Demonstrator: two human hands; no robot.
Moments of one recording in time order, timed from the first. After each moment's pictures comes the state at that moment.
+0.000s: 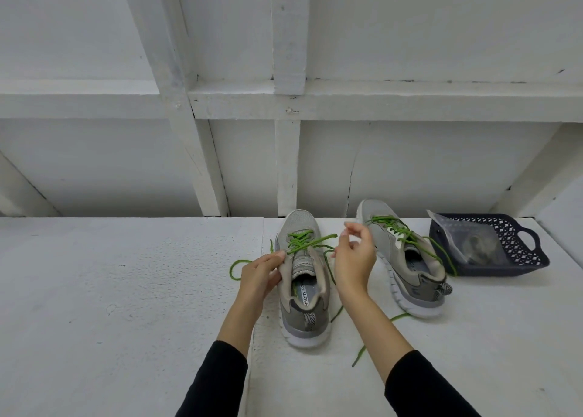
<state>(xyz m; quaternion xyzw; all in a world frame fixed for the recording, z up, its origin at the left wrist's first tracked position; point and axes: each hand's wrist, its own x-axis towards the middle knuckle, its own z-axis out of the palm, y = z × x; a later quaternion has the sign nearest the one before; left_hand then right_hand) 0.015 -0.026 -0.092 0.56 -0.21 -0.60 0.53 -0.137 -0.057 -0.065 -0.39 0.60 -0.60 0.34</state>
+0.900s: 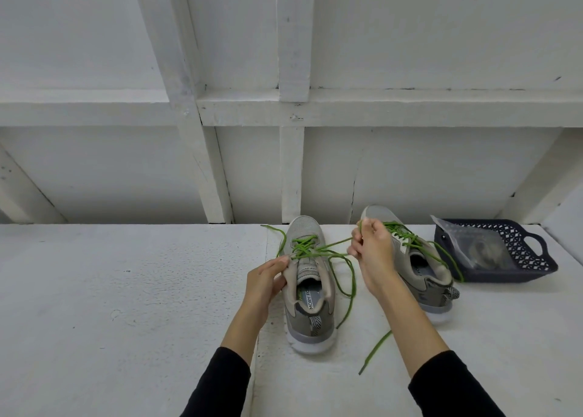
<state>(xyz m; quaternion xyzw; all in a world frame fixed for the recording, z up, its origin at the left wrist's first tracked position) 0.016 -0.026 -0.104 0.53 -0.23 -0.61 0.55 -0.168 -0.070 -0.039 -0.35 0.48 -0.59 0.55</state>
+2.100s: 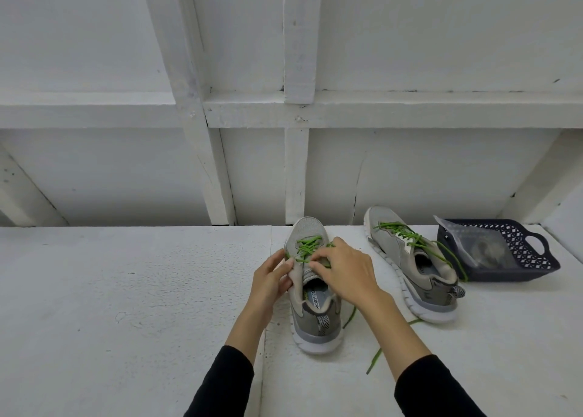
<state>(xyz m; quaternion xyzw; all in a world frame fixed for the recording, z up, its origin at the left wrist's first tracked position) 0.020 -0.023 -0.098 0.52 -0.28 -0.60 0.54 -0.140 -0.045 -0.047 -0.78 0.60 -0.13 0.11</state>
